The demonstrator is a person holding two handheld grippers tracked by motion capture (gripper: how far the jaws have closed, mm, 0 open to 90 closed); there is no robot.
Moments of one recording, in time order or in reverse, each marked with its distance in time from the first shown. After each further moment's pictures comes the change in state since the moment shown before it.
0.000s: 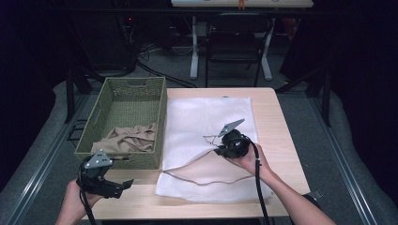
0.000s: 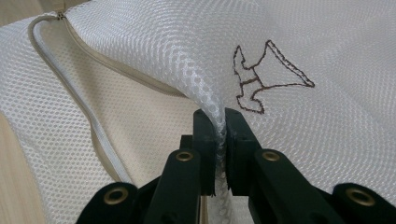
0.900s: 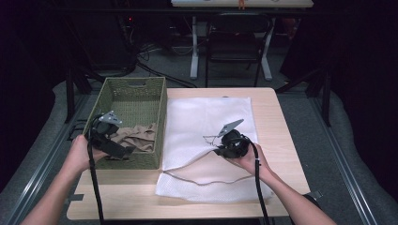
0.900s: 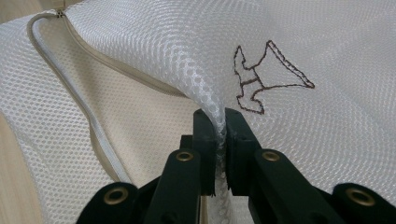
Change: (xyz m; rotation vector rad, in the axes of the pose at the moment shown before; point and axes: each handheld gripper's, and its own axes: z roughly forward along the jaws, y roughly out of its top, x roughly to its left) left arm 0.061 0.090 0.020 0.133 0.003 0.108; right arm 0.000 0.000 0.002 0.005 -0.001 -0.007
